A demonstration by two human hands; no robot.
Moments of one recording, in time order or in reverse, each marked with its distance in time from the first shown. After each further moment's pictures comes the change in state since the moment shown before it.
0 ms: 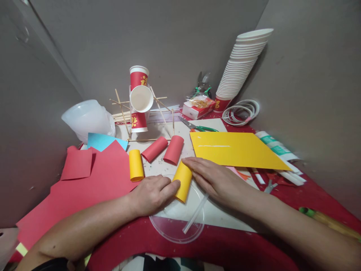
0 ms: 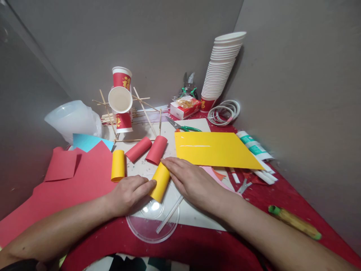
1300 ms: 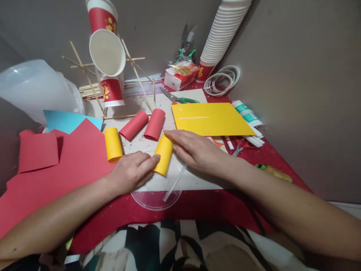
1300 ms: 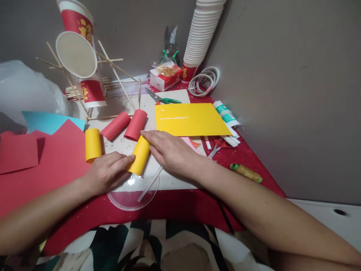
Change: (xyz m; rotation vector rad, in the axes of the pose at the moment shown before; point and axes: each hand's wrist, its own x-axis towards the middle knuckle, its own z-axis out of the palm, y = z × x) left_hand 0.002 -0.007 0.001 -0.078 0.016 0.017; right_hand -0.001 -0.004 -0.008 0.002 0.014 0.021
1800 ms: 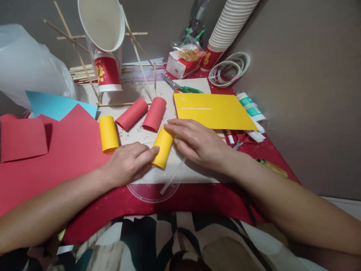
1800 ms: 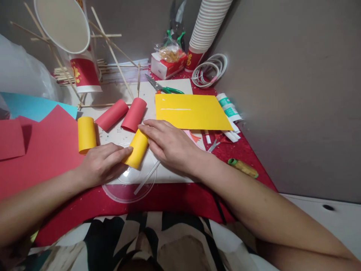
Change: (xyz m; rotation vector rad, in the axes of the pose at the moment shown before) left_hand 0.002 0.000 0.001 -0.063 0.024 -0.004; right_hand -0.002 0.002 0.000 -0.021 0.081 -0.089
